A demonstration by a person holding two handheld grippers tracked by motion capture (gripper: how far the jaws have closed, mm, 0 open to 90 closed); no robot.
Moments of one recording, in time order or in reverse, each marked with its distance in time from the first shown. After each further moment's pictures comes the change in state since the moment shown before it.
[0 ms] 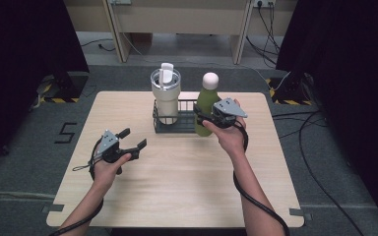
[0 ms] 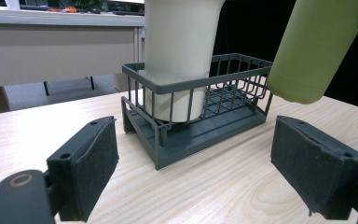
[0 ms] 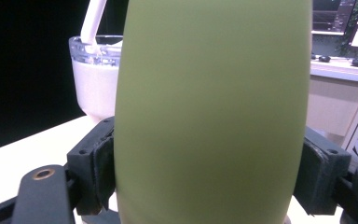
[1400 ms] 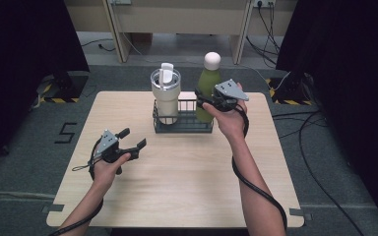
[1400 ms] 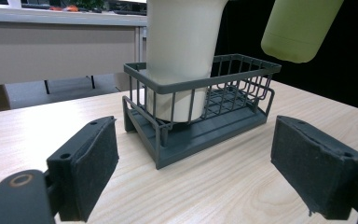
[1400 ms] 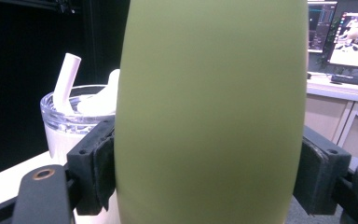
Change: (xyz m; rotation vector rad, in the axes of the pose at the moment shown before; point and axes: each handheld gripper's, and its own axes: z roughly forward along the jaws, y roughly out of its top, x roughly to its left) left arm 0.001 0.001 -0.001 -0.003 0.007 -0.011; right arm -0.010 0.044 0.016 -0.046 -0.050 -0.004
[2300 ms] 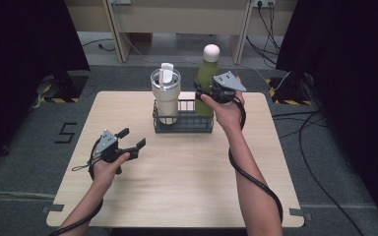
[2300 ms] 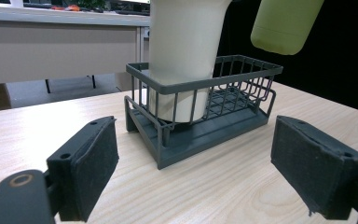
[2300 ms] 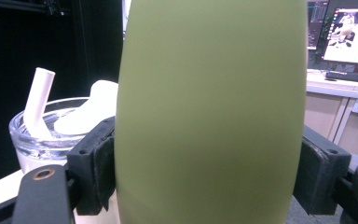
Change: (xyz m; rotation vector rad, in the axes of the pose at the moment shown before) left arm 0.001 0.000 0.000 -0.001 0.002 -0.010; right arm -0.006 0.009 0.021 0.006 -0.025 0.025
